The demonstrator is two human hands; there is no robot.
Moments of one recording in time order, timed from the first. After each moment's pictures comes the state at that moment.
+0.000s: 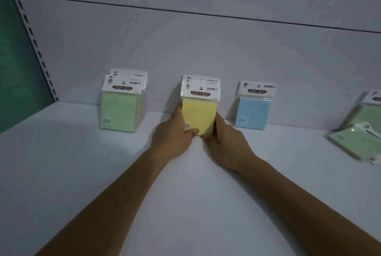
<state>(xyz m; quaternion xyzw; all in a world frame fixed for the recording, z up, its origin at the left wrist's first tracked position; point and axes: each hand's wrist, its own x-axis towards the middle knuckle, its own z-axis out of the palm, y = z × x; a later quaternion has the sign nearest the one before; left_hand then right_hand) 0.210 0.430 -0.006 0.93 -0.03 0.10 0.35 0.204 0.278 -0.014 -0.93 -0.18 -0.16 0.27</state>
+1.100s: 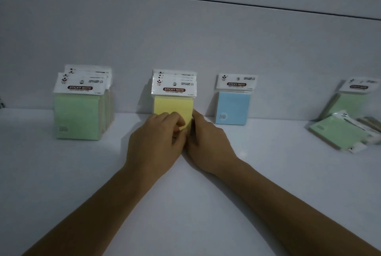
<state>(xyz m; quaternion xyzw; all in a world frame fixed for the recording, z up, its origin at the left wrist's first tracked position) 0.193 0.413 -0.009 0.92 -0.17 0.28 0.23 0.201 0.279 -0.015 -0.93 -0.16 -0.18 0.28</state>
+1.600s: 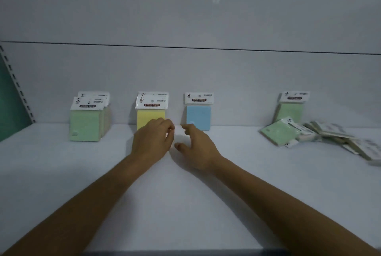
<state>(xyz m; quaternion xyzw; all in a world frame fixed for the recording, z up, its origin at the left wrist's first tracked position) 0.169 0.365 0.009 0.93 -0.15 0.29 0.14 0.147 0.218 0.006 -0.92 -0.15 -0.11 0.35</state>
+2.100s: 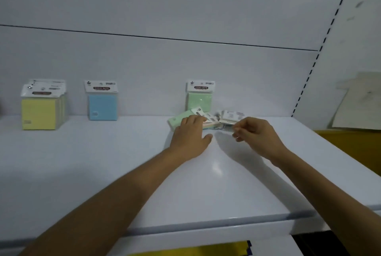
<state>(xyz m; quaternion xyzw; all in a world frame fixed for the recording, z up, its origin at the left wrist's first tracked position) 0.136 0.016 -0.001 0.94 -0.22 0.11 0.21 0.070 -0.165 0.029 -0.89 -0.01 -0.16 0.43</state>
